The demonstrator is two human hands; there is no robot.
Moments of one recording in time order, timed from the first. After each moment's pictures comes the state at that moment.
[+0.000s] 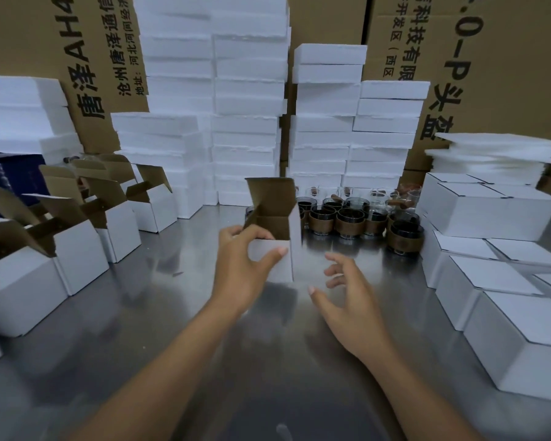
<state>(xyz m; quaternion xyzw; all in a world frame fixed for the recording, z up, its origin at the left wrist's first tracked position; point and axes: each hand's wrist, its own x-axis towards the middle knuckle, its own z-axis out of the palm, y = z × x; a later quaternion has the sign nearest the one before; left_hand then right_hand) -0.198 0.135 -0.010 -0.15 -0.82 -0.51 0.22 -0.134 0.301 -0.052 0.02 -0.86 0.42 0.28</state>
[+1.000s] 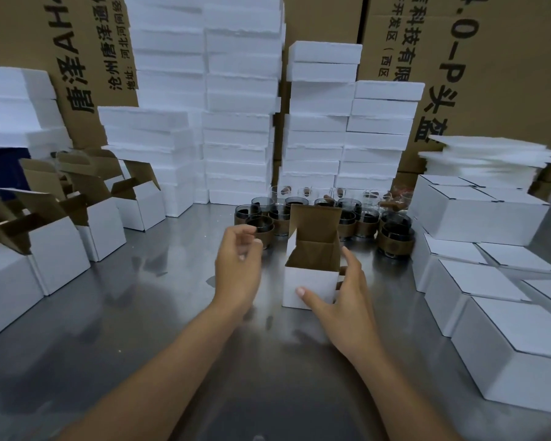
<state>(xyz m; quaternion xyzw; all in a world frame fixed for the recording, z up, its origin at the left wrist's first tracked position) -0.213 0.167 -0.027 -0.08 -0.71 -0.67 0.21 -0.139 0.310 -0.049 -0.06 -0.86 0.44 0.25</state>
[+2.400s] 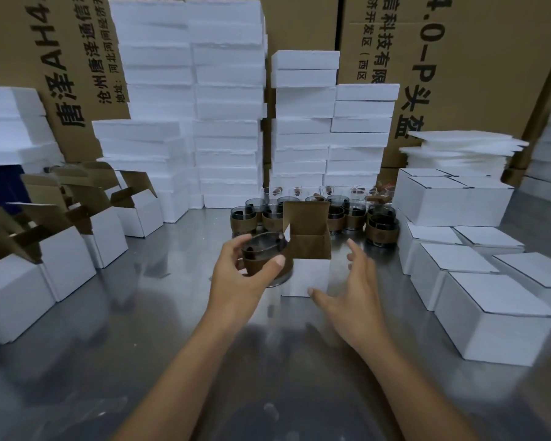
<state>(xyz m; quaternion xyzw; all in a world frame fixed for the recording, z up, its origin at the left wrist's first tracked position) -0.161 0.145 -0.025 -0.13 -0.71 -0.68 0.12 -0.116 0.311 -0.048 -0.09 -0.87 0.39 0.29</state>
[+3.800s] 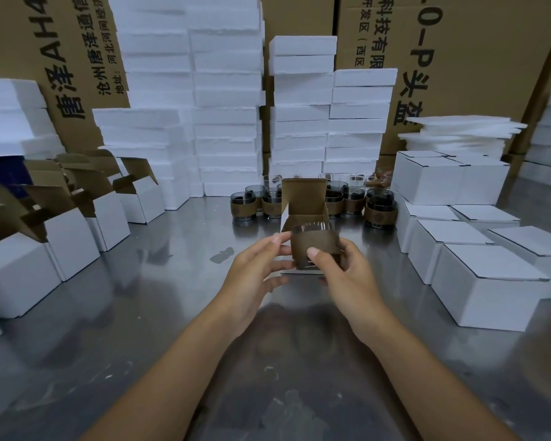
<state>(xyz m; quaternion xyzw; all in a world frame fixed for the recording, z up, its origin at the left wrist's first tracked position) -0.140 0.150 -0.034 -0.19 -0.62 -0.75 -0.10 -0.097 0.292 -0.044 -0.01 -0.69 0.69 0.24</state>
